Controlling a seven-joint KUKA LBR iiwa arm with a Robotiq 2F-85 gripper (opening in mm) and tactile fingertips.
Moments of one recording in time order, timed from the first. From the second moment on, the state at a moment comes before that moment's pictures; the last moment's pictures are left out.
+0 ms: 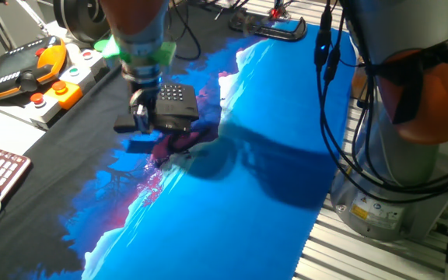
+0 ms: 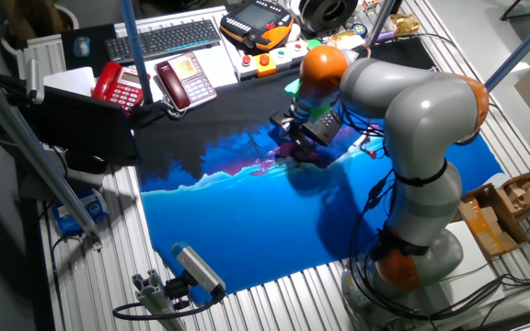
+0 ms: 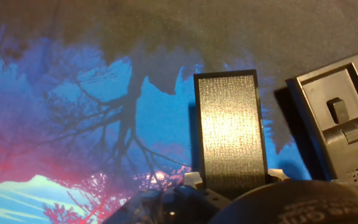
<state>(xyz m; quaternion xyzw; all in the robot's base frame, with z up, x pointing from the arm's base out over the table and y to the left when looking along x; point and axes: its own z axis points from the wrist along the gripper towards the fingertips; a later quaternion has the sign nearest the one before) 0.576 0.075 0.102 -0.19 0.98 0.03 0.06</state>
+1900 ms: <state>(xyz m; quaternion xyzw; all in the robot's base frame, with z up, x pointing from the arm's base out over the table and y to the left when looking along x) 0.600 -0.007 0.076 -0.22 0.97 0.05 0.08</state>
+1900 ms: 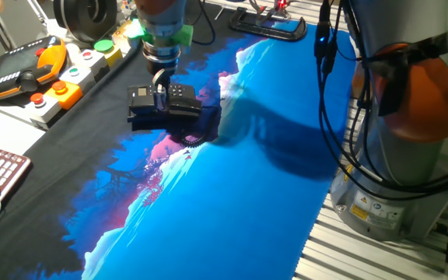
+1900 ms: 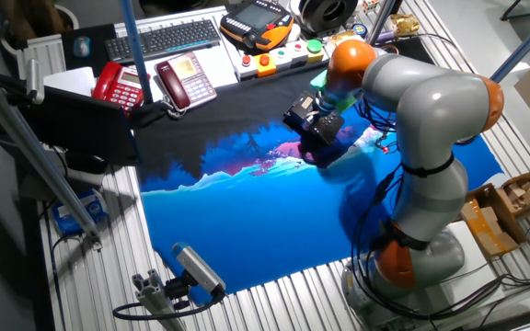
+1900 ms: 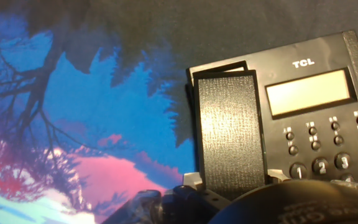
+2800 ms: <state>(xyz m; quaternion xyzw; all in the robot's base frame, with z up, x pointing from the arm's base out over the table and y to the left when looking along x) 0.599 -0.006 0.078 -0.22 0.97 0.04 0.08</state>
